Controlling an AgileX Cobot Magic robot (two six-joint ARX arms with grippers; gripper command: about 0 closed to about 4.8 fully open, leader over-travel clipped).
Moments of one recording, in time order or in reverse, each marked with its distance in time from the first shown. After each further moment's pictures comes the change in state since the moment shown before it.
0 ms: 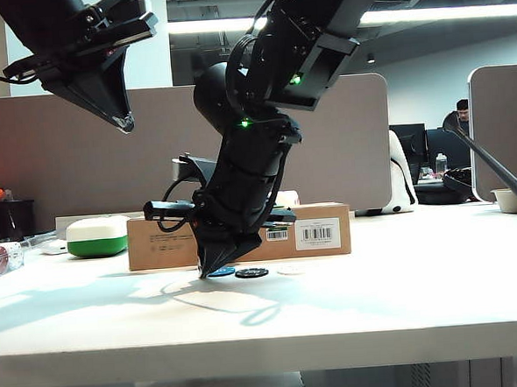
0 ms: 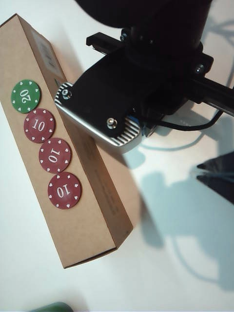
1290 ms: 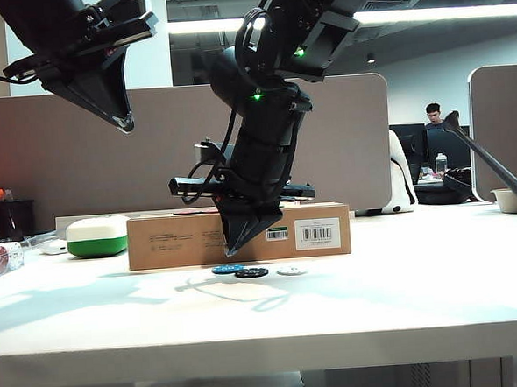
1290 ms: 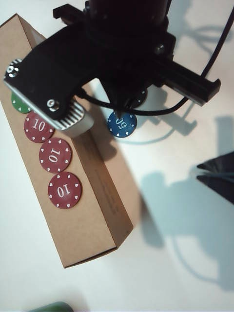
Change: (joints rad) left arm 0.000 0.000 0.000 0.000 0.000 0.000; right arm -0.053 -0.011 0.118 -0.184 0.026 0.002
